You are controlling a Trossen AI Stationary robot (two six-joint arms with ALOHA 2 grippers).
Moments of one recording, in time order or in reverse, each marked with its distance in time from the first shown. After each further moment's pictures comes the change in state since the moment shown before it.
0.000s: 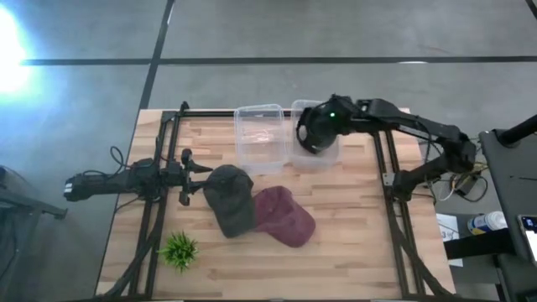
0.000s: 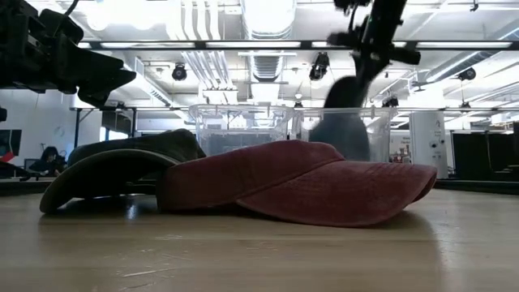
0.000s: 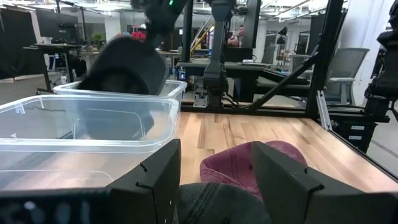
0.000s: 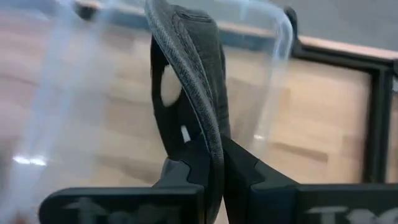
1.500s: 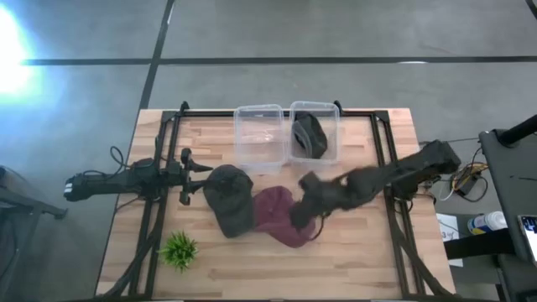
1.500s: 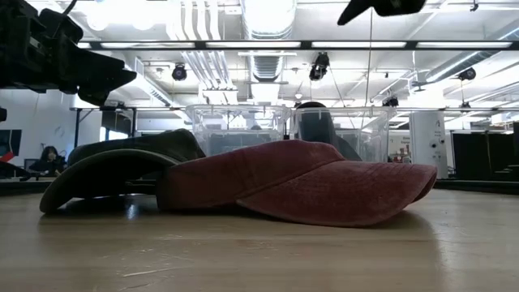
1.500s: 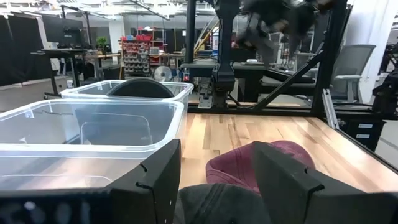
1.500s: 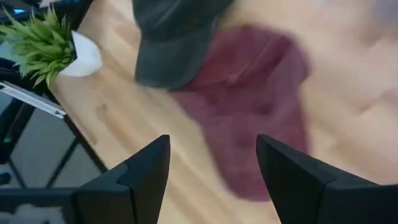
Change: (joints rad) left arm 0.000 0.000 0.000 0.005 -0.013 0.025; right arm 0.743 0.210 0.161 0.203 -0.135 0.390
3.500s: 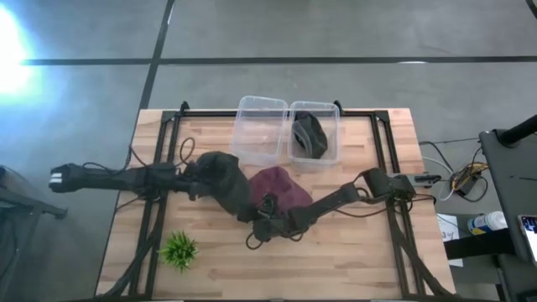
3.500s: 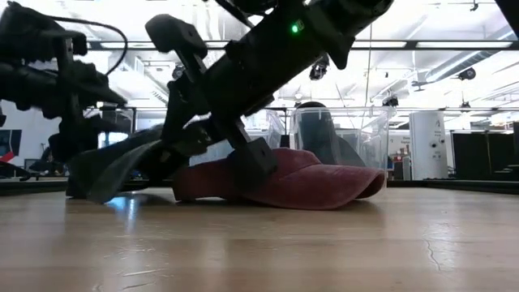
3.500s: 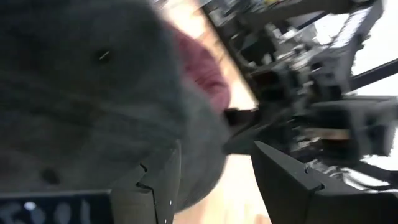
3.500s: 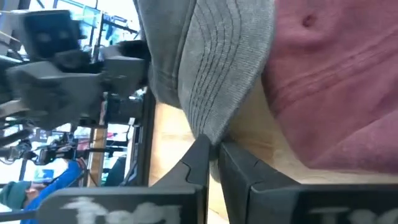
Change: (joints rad) left arm -0.016 0.342 0.000 -0.027 0.090 -0.951; right arm -0.029 0.674 0.002 1.047 0.537 0.466
